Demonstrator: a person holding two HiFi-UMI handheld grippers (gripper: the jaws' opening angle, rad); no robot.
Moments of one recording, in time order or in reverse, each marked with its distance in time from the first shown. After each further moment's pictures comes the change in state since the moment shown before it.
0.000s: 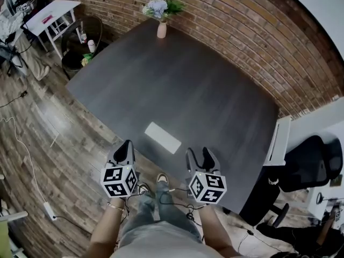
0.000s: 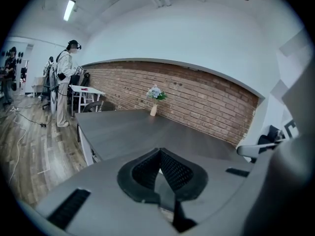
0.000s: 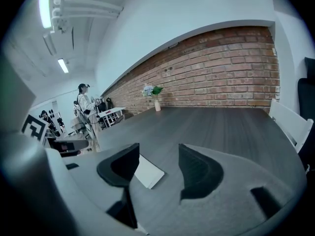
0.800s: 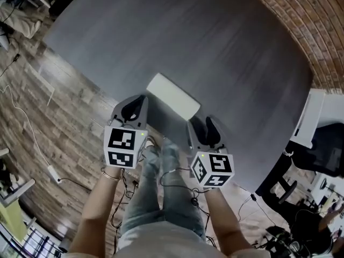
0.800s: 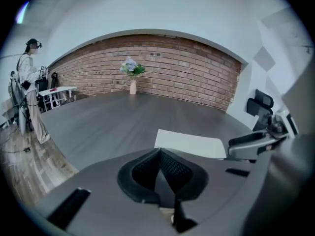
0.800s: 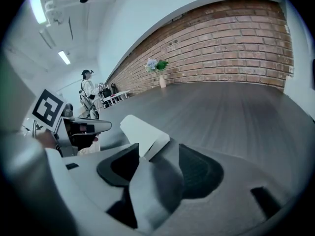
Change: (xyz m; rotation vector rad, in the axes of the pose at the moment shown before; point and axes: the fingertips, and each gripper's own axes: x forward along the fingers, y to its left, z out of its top) left arm 0.102 -0.009 -0.087 0.265 0.217 -0.162; right arm 0.078 0.009 -0.116 -0.020 0.171 0.083
